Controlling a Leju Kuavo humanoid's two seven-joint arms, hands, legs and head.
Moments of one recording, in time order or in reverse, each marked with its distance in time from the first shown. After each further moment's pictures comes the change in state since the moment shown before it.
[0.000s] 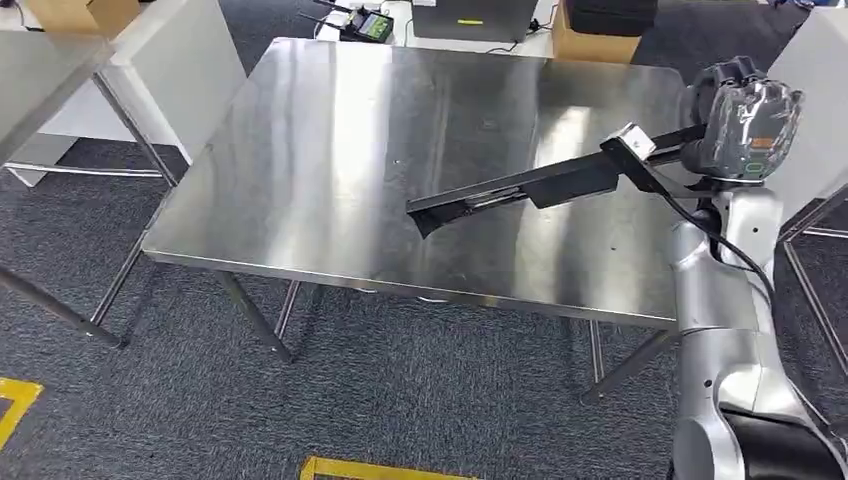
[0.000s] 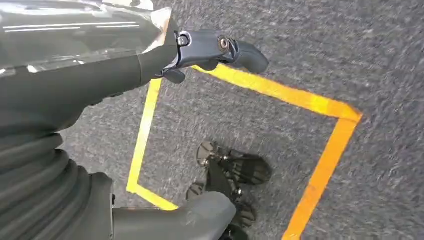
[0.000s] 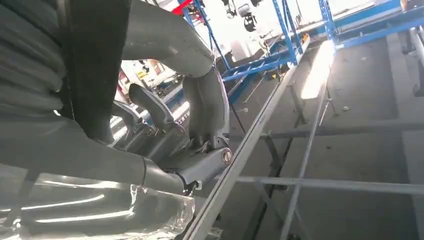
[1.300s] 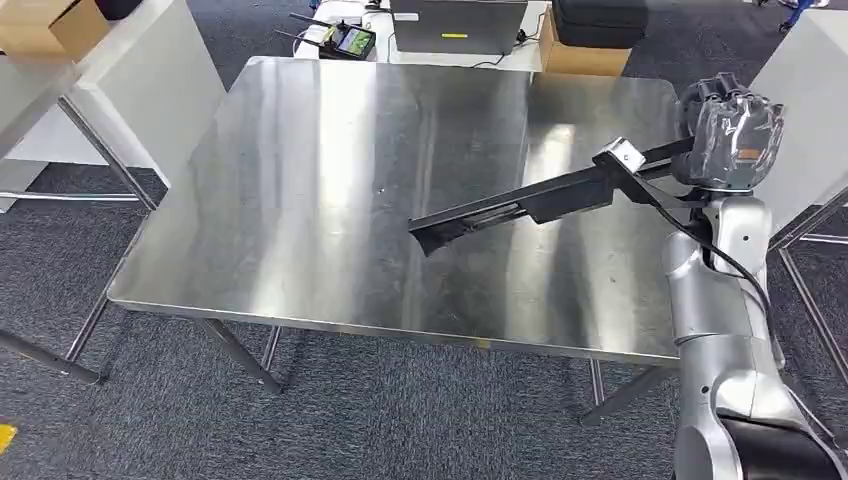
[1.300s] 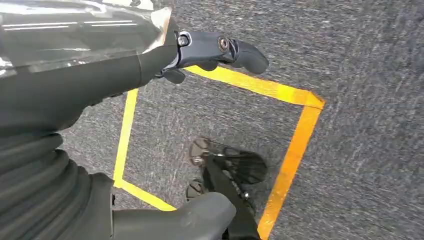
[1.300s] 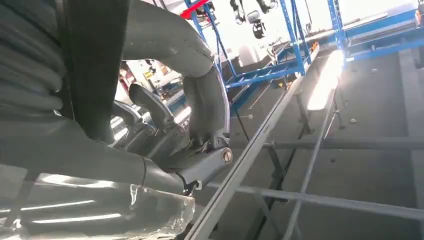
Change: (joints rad) left arm 0.005 0.000 0.001 -0.001 -0.008 -0.002 -0.005; right arm 0.038 -0.013 0.008 0.010 0.003 0.000 0.008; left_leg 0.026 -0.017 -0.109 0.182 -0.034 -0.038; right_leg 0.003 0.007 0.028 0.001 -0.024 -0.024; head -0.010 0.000
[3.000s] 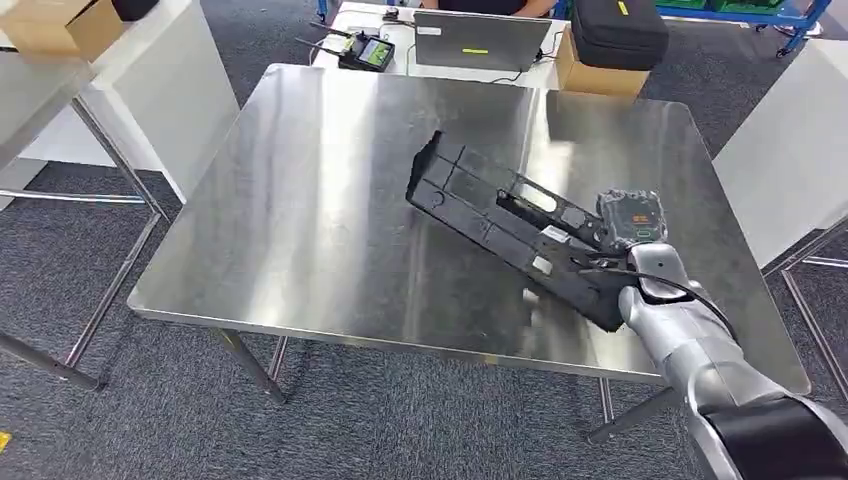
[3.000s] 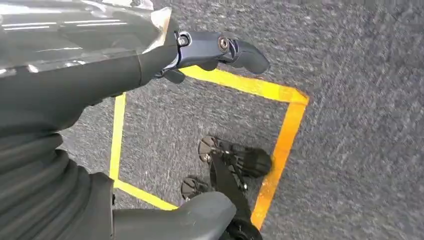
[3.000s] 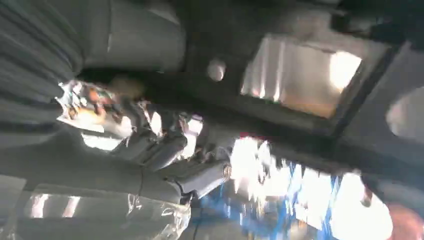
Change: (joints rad) left arm 0.021 0.010 0.019 0.000 -0.034 -0.070 -0.007; right arm -0.060 -0.071 0.511 0.580 -0.021 0.330 0.280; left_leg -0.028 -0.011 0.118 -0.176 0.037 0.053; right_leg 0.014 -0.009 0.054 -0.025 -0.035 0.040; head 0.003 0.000
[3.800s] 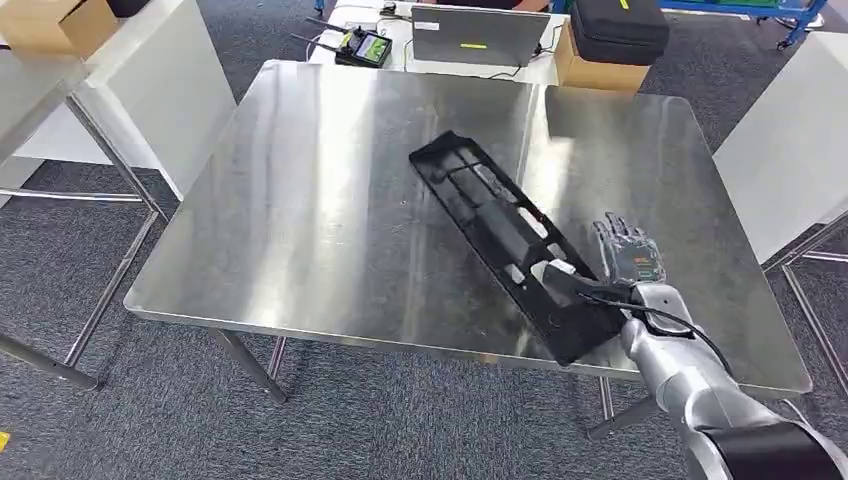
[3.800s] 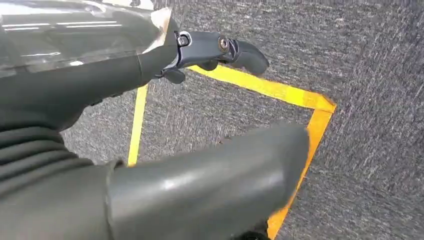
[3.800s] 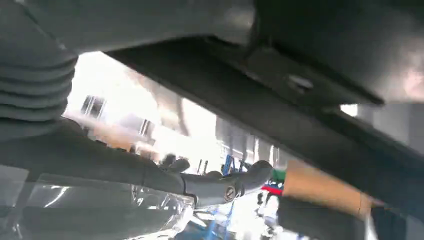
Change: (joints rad) left arm 0.007 0.000 0.037 0.000 -0.005 0.021 0.060; right arm 0.065 0.023 -0.188 0.055 -0.160 -0.085 -0.155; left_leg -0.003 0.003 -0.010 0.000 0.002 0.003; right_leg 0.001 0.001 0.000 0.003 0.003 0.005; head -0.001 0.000
